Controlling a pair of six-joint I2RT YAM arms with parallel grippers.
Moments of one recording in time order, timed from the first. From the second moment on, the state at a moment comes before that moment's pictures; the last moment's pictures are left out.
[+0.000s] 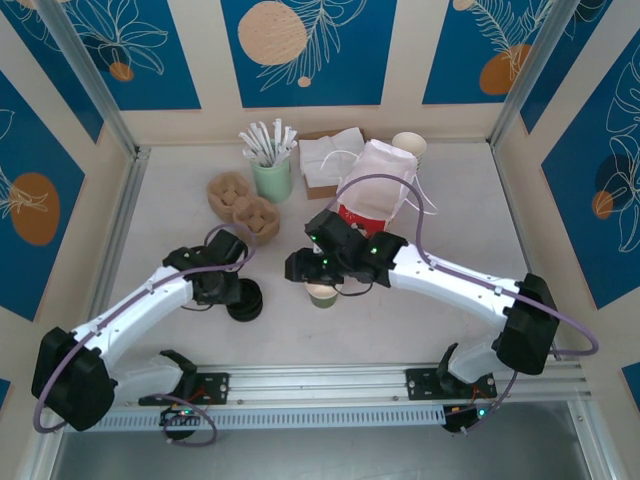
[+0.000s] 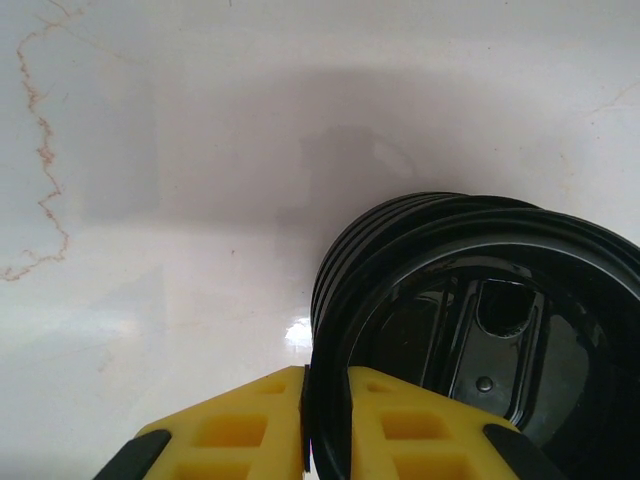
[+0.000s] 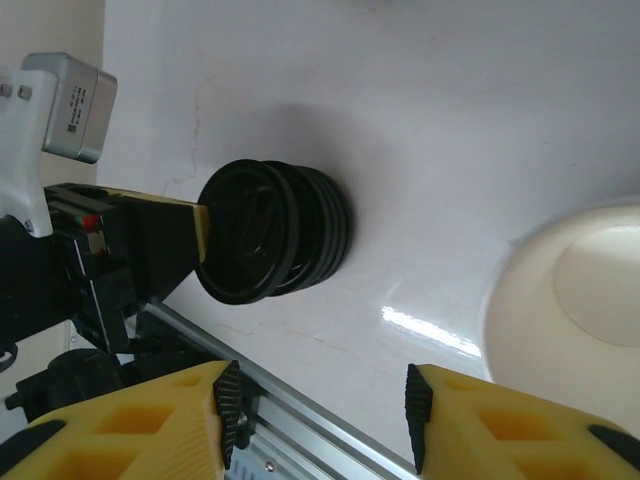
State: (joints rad) left arm -0.55 1.15 0.82 -1.01 -0.16 -0.57; right arm 0.98 1.46 1.22 -0.63 -0.15 0.92
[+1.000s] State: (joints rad) left arm -0.56 1.11 1.01 -1.05 -0.15 -0.61; right arm 0.98 1.71 1.47 -0.65 -0.24 0.92
